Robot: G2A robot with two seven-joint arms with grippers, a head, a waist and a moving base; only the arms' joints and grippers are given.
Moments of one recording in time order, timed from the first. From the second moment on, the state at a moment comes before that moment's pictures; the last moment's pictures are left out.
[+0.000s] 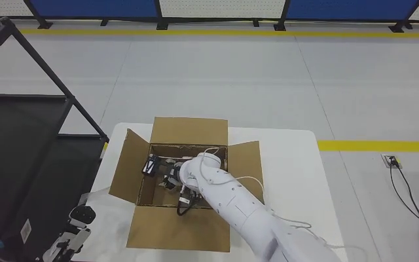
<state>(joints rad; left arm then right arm) 1.79 -1.13 -2.00 -1.77 0.03 -0.99 -0.39 -0.15 -1.94 0.44 -0.28 -1.12 -0.49 0.33</state>
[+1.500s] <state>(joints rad) 1.67 -1.13 -1.95 -1.86 0.20 -0.76 -0.39 -0.23 -1.68 0.64 -0.62 -1.32 -0.92 -0.29</state>
